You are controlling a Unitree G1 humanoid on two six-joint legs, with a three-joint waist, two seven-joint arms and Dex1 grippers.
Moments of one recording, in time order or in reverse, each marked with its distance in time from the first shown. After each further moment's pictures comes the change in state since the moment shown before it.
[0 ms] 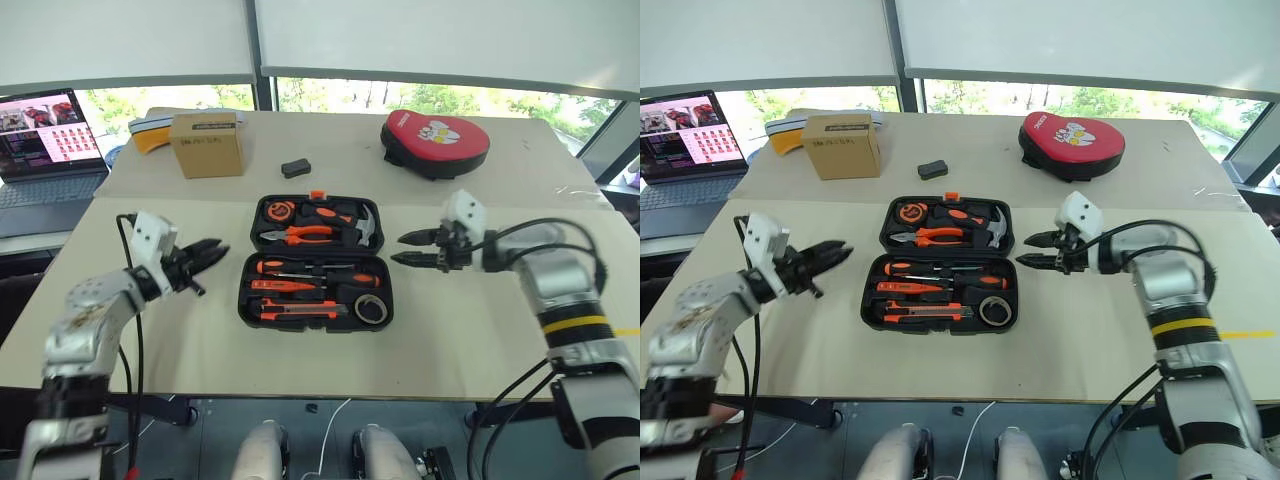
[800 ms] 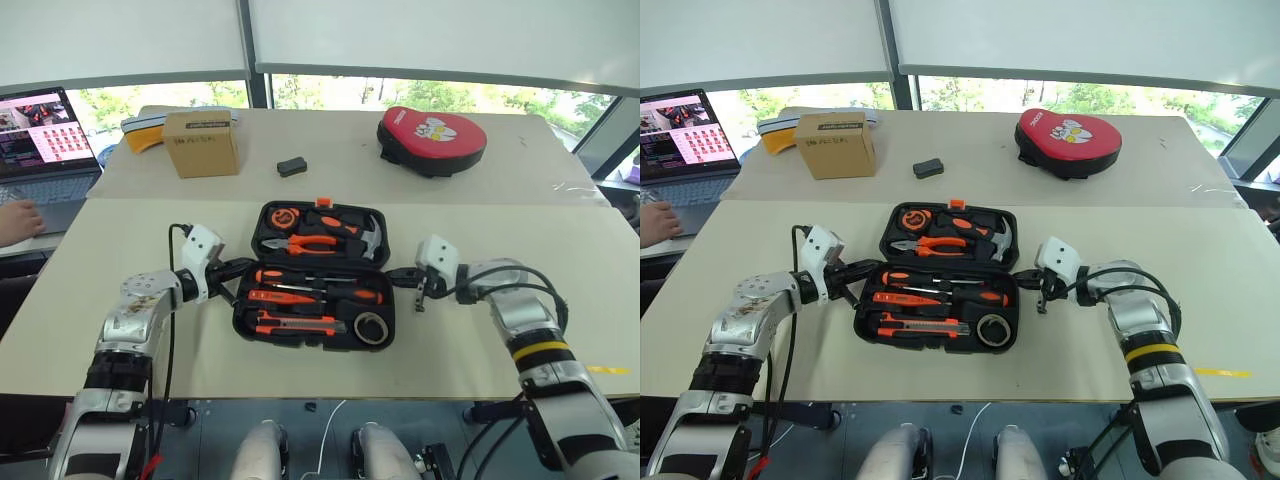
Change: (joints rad) left arm -0.002 -0.037 -0.149 -0.003 0.138 0.029 -0.115; right arm 0.162 0.030 -0.017 -0.095 -0.072 -0.131 0.047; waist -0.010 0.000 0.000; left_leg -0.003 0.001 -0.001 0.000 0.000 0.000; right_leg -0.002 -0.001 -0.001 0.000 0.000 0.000
